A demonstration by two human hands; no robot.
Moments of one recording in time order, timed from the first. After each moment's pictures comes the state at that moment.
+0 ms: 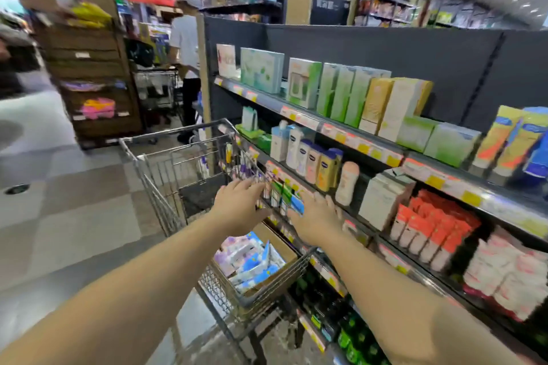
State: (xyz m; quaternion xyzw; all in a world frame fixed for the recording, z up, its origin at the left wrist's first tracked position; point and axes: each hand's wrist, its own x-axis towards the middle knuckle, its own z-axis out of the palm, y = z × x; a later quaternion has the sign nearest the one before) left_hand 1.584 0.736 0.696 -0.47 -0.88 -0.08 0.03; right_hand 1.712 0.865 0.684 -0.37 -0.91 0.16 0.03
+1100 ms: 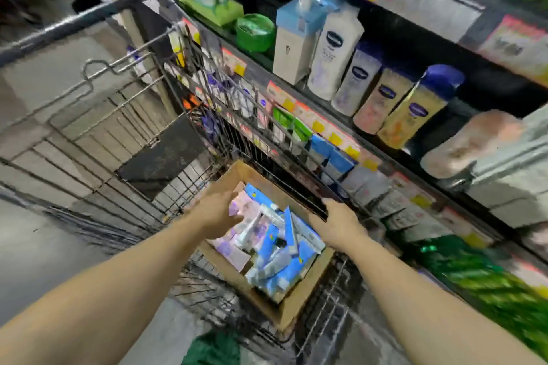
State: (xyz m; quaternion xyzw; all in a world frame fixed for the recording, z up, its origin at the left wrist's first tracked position) left_hand 1.223 0.906 0.421 -0.47 -0.82 0.01 -0.33; right_hand 1.454 1.031 0.461 -0.53 -0.77 0.31 -0.16
